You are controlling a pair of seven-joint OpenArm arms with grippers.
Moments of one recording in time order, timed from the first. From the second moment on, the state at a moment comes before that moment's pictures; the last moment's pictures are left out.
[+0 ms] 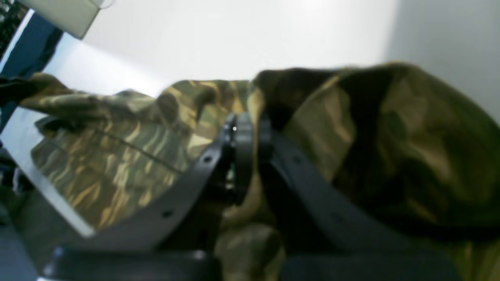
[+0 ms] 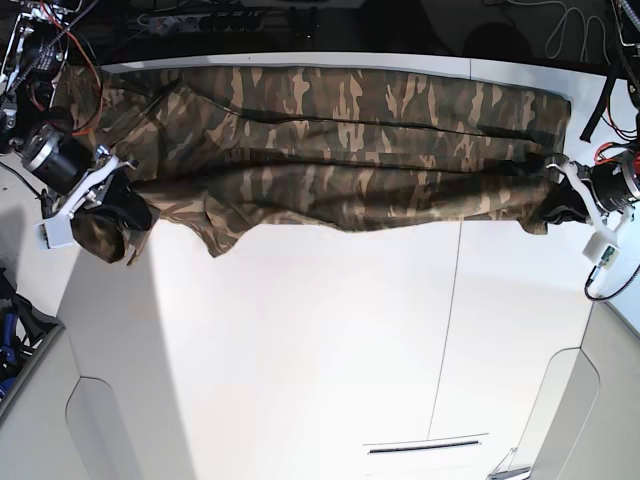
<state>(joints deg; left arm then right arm) 12.4 -37.7 -21.4 92.8 -48.8 -36.0 56.3 -12.4 14.3 23.5 102.6 52.5 34.0 -59.2</state>
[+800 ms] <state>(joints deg) 14.1 -37.6 -22.0 92.9 -52.7 -36.2 59.2 -23.2 14.2 25.7 99.5 48.6 33.5 -61.2</state>
